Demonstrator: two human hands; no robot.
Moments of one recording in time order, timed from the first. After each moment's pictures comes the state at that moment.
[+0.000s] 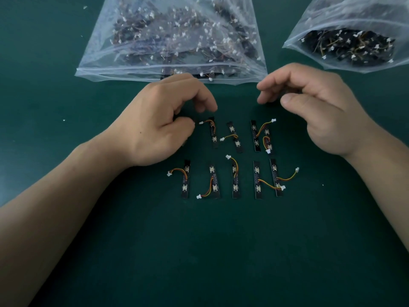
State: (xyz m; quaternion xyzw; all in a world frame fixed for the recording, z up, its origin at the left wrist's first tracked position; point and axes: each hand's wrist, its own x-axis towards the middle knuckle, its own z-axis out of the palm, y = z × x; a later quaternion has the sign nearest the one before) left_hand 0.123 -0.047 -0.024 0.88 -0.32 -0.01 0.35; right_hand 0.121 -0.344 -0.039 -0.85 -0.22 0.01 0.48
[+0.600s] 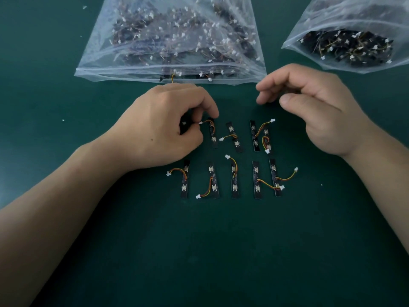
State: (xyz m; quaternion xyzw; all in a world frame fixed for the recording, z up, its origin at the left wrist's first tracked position) left_hand 0.119 -0.052 -0.027 0.90 -0.29 -0.02 0.31; right_hand 0.122 -0.344 -0.041 -0.85 -0.22 0.01 0.47
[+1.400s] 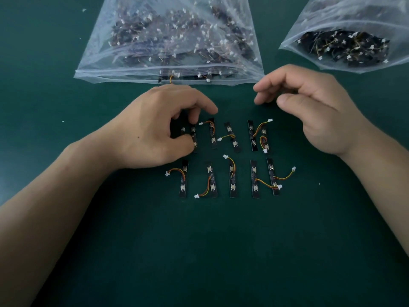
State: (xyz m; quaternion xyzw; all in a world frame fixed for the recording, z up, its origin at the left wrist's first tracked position) left_hand 0.120 -0.043 -0.018 0.90 -0.31 -0.08 0.30; right_hand 0.121 -0.345 -0.040 -0.85 -0.22 0.01 0.48
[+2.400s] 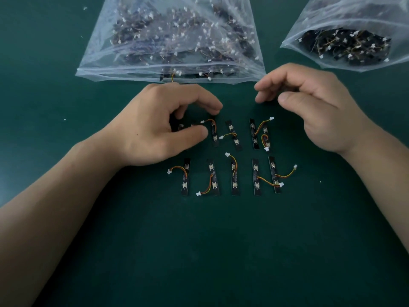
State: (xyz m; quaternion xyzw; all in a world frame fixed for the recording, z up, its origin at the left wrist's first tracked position) left_hand 0.119 -0.042 -0.021 0.88 -0.32 -0.04 0.35; right_hand 0.121 -0.343 -0.038 -0.85 -0.22 0.01 0.47
